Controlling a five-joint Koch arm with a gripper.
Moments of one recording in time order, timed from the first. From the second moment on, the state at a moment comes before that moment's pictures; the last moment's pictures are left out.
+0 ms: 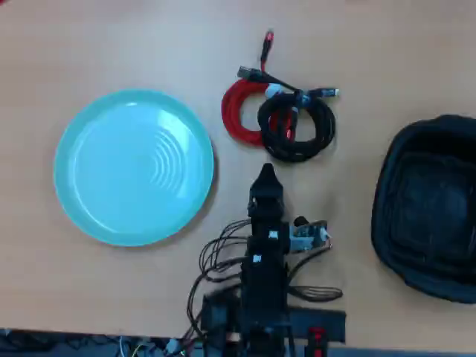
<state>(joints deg) 89.3 130.2 179.2 -3.5 -3.2</state>
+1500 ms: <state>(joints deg) 87.7 130.0 108.6 73.2 -2.9</state>
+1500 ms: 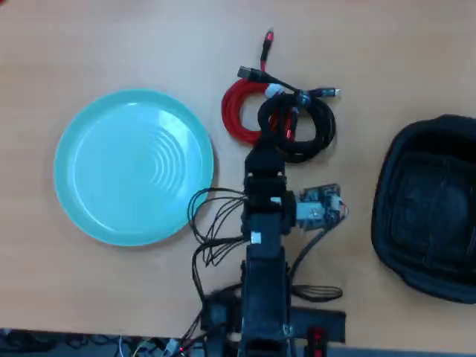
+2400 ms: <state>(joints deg) 90.3 107.1 92.3 80.5 26.2</state>
